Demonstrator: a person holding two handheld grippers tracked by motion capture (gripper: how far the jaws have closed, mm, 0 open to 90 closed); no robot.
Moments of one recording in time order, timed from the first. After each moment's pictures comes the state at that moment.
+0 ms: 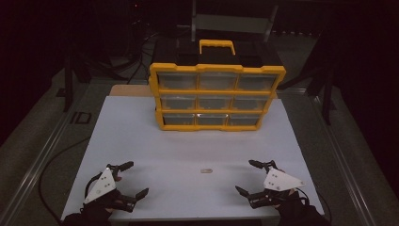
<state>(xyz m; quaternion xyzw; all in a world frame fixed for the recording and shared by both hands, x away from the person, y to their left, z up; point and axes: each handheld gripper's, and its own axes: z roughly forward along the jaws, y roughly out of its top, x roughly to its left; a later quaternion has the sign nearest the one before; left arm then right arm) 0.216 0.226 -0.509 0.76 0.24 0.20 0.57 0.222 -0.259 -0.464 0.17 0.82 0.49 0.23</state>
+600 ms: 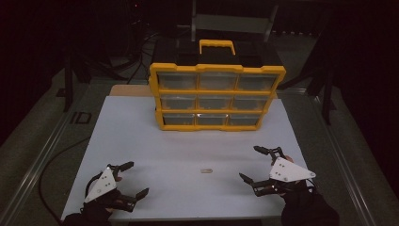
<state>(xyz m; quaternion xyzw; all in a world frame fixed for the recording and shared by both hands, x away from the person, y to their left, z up) 0.216 0.226 -0.510 0.76 0.24 0.20 0.57 0.237 -0.262 -0.424 0.14 0.81 0.50 0.28</state>
